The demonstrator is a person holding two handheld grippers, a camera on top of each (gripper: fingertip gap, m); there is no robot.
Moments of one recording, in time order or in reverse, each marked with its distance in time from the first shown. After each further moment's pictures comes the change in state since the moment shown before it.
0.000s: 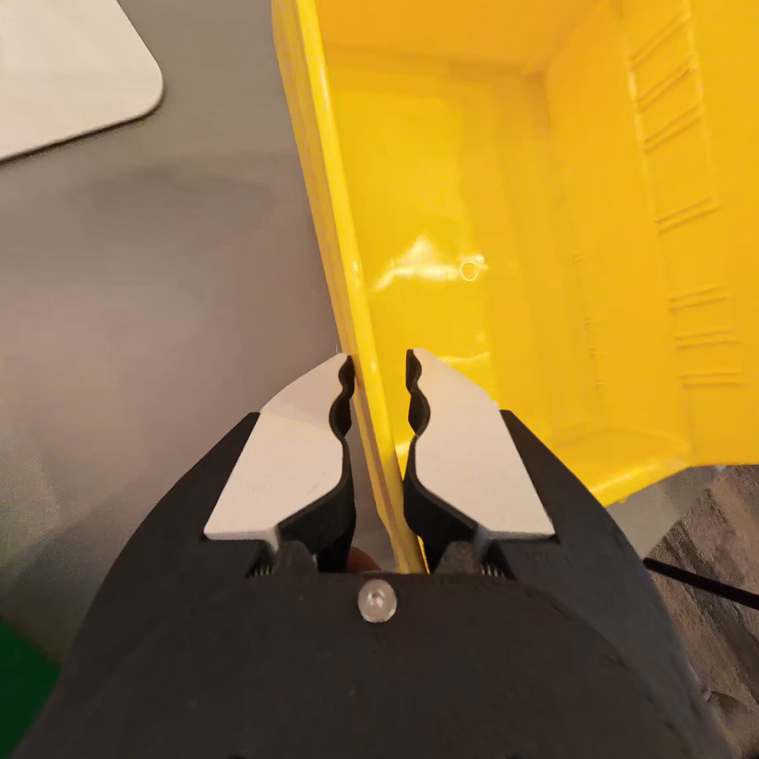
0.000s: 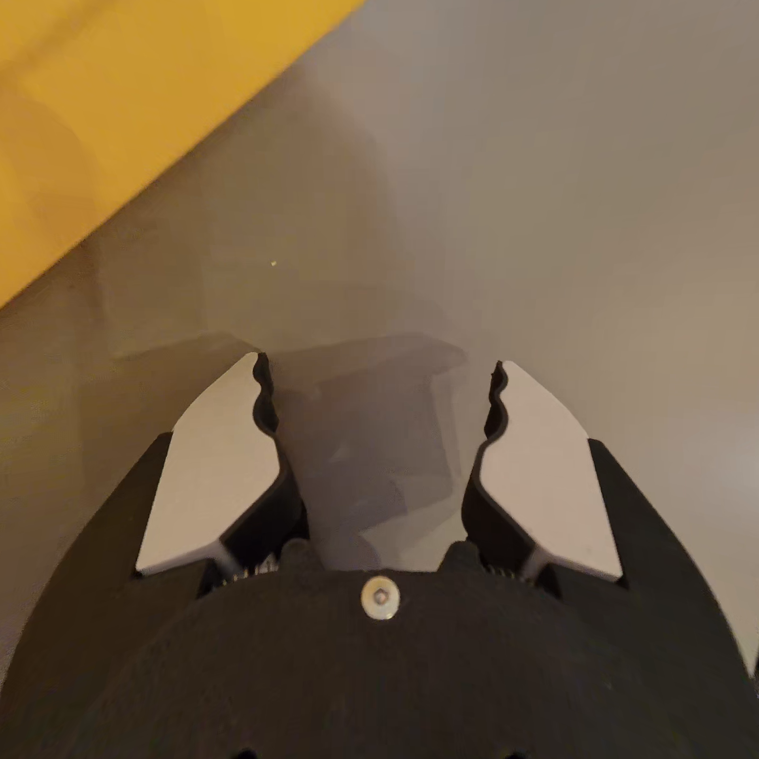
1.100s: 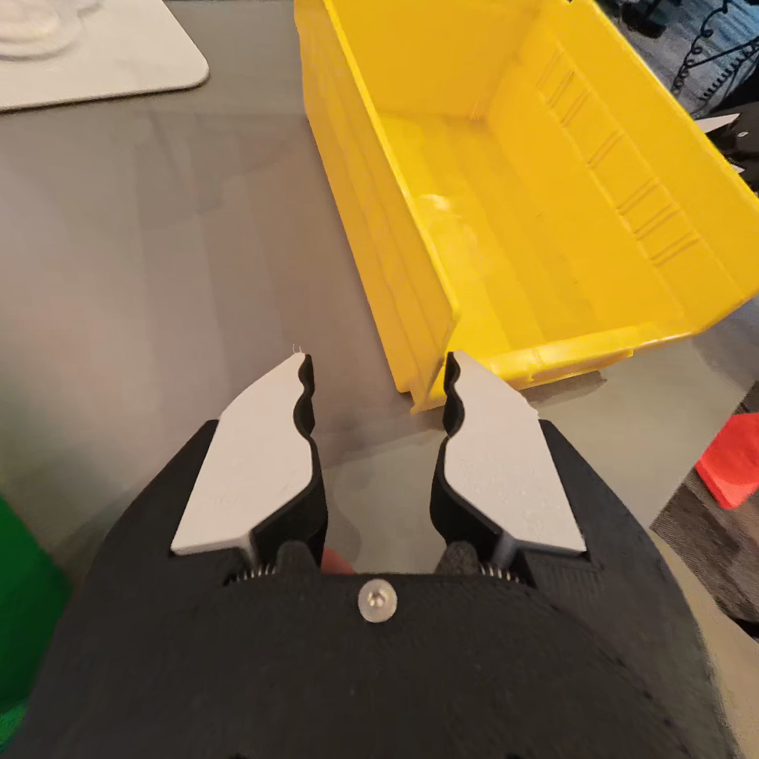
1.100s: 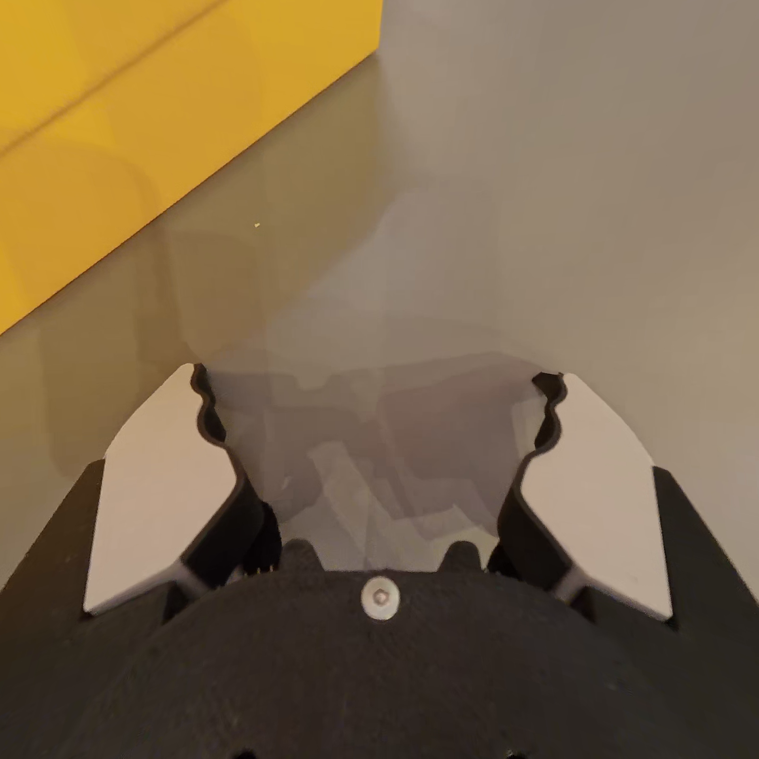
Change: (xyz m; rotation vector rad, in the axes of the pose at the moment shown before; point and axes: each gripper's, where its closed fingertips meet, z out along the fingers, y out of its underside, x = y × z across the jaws) left arm -0.006 0.076 -0.043 0.252 0.010 0.024; right arm 0.005 0.019 0.003 0.011 -0.104 0.035
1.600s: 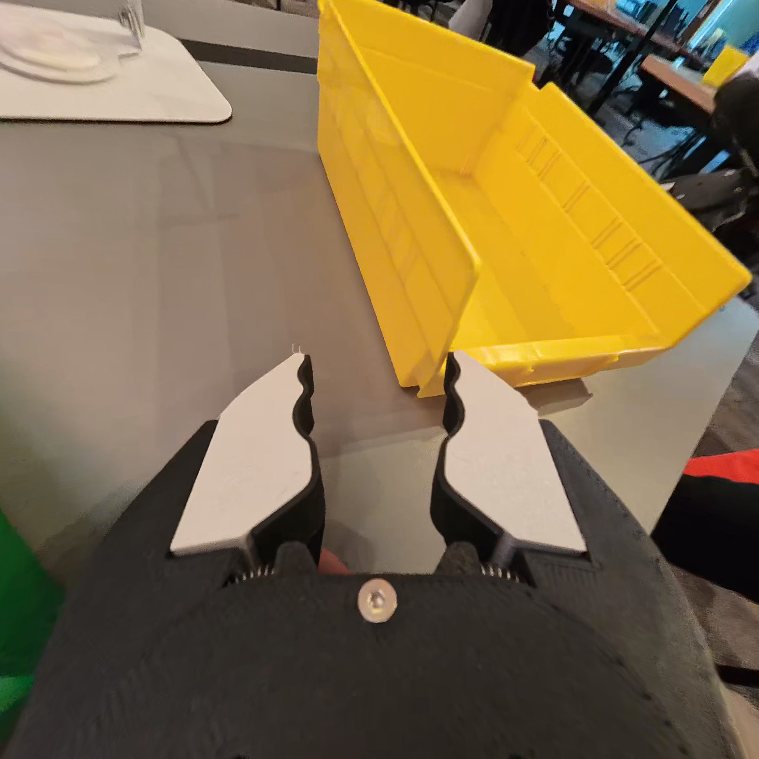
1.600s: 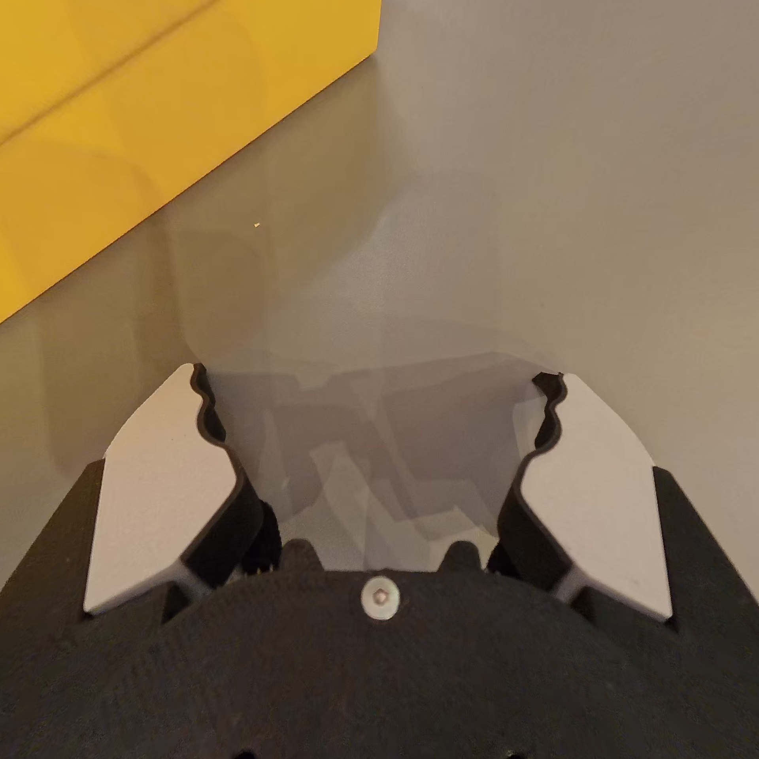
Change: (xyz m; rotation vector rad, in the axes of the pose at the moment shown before) left arm -0.011 0.007 -0.007 0.154 0.062 -0.065; right arm 0.000 0.000 -0.001 0.000 0.000 0.000
